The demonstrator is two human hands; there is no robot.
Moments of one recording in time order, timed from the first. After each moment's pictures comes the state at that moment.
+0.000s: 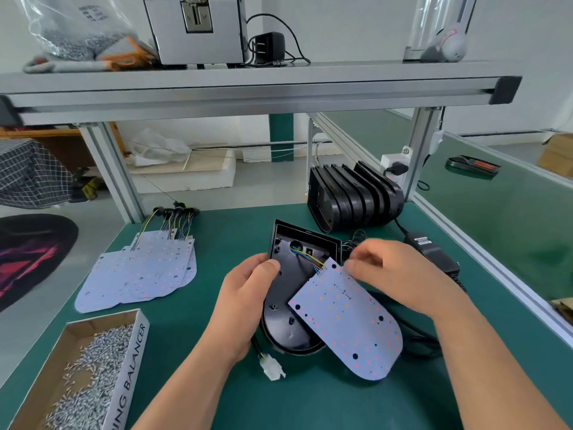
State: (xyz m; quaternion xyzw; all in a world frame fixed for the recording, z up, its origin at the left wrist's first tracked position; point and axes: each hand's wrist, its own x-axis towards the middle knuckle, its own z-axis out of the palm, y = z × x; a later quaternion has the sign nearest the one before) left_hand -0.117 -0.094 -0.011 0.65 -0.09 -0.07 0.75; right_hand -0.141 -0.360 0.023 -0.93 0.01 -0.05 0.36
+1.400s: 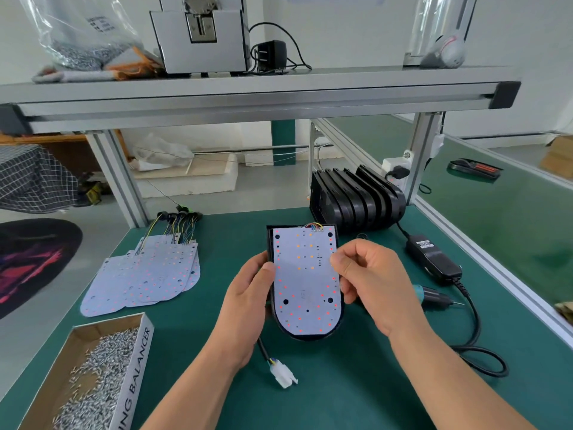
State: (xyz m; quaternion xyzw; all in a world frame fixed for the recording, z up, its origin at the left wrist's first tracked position) left_hand -0.114 -0.097 -0.021 0.68 -0.07 -0.06 0.73; right_hand -0.140 -0.306 0.000 -0.74 0.04 -0.15 0.66
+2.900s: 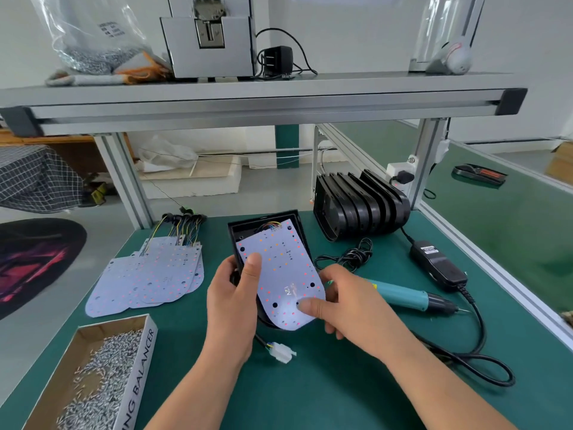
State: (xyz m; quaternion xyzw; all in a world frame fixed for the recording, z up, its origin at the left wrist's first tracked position) left_hand -0.102 -0.087 -0.028 0.64 -0.01 0.11 0.76; right_hand -0.145 -0.289 -0.015 -0.86 -0.03 0.00 0.51
